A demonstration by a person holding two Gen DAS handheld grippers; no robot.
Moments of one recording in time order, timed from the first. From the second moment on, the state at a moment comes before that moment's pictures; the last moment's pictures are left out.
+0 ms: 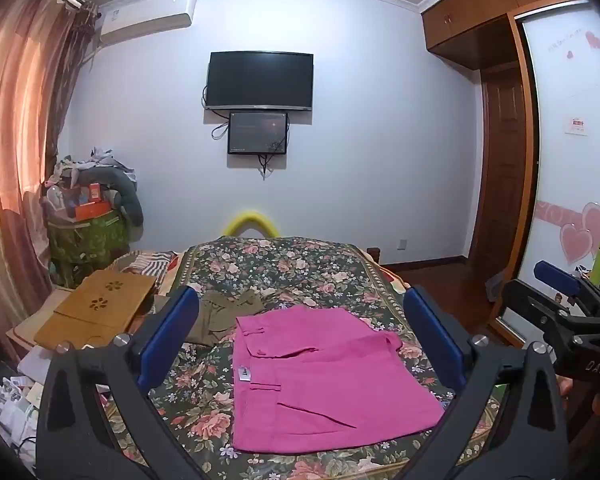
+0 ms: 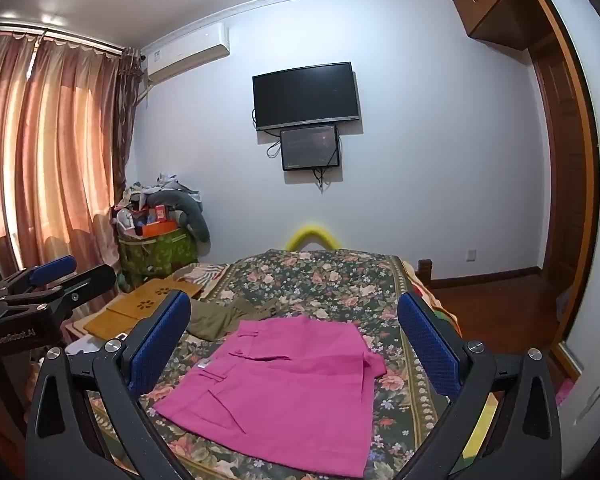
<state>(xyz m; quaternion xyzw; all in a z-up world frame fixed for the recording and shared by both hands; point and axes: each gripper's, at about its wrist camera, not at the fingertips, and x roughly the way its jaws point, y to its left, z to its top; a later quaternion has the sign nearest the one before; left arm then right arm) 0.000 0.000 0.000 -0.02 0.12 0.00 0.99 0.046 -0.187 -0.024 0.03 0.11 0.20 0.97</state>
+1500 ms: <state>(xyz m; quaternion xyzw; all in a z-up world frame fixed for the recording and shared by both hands) 0.011 0.002 -0.001 -0.03 0.13 0.01 0.99 0.048 -0.188 -0.024 0.04 0.12 0.19 0.97</state>
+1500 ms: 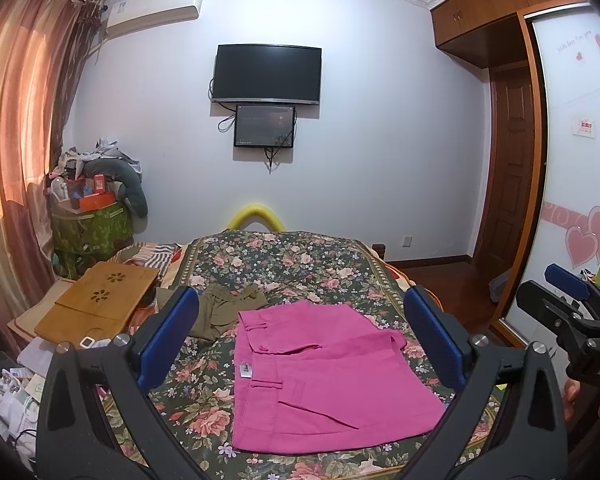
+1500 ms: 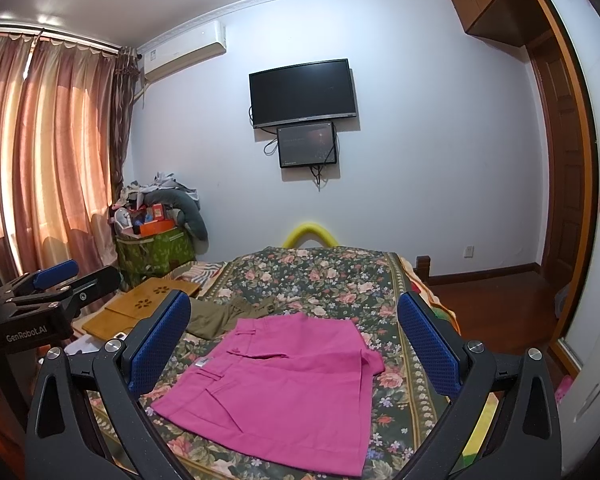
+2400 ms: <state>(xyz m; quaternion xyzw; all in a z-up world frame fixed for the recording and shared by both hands) 0.012 0.000 -0.001 -0.03 0.13 0.01 0.99 0.050 -0.188 -0.024 0.04 0.12 0.19 0.97</state>
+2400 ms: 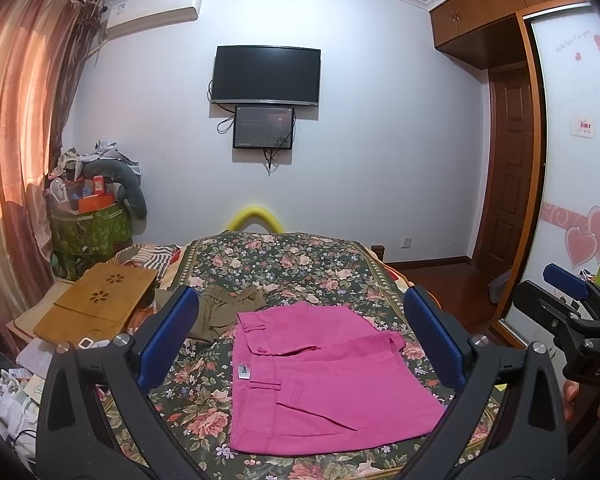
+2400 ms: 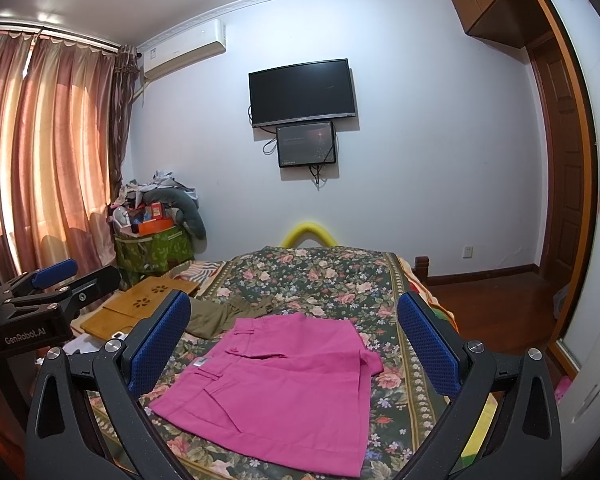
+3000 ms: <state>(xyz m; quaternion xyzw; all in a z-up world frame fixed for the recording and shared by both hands) 0.034 0.002 -0.009 -0.03 0.15 0.00 0.99 0.062 -0.187 -0.031 0.03 0.13 0.18 0.97</state>
